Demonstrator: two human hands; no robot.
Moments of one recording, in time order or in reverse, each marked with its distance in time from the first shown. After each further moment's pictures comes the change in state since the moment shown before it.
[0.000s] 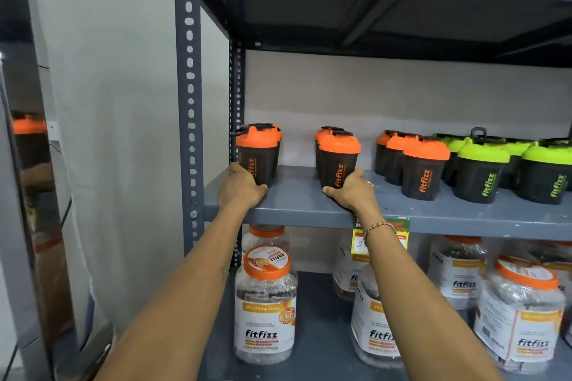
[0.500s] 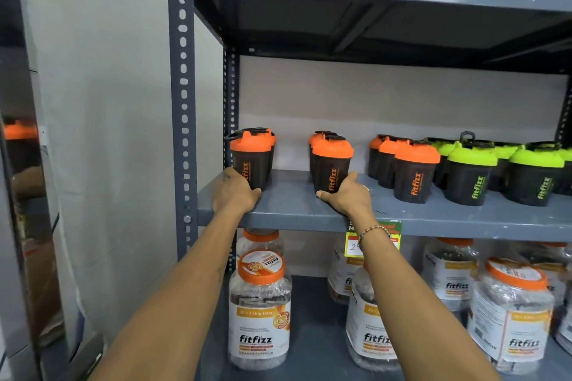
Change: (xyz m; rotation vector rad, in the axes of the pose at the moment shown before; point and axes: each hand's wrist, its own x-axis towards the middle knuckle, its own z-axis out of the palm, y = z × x) left_hand -0.004 0.003 -0.001 0.089 0.020 -0.011; right_hand -0.007 0.000 -0.004 -0.023 0.018 -0.009
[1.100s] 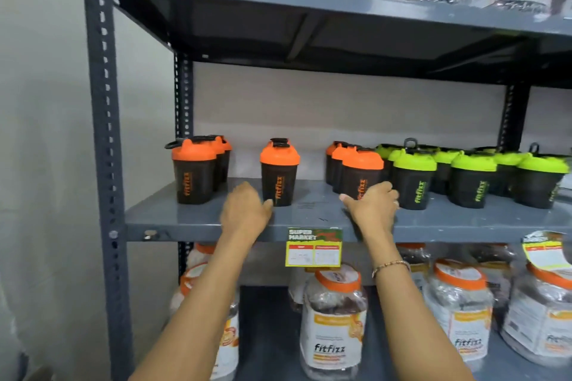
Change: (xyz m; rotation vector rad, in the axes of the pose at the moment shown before) left_hand -0.070 0.104 0.035 -0.074 0.015 0.154; right_hand -0.006 0.092 -0.082 0.157 0.410 0.220
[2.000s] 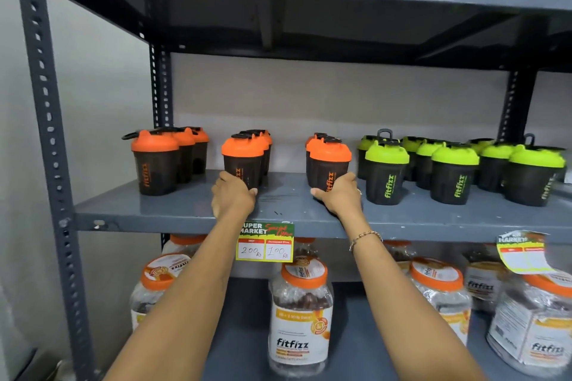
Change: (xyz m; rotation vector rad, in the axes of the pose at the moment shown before) left_hand 0.015 0.063 0.054 -0.069 0.029 -0.278; right_hand 0.069 0.033 0.009 -0.014 -0.353 -0.129
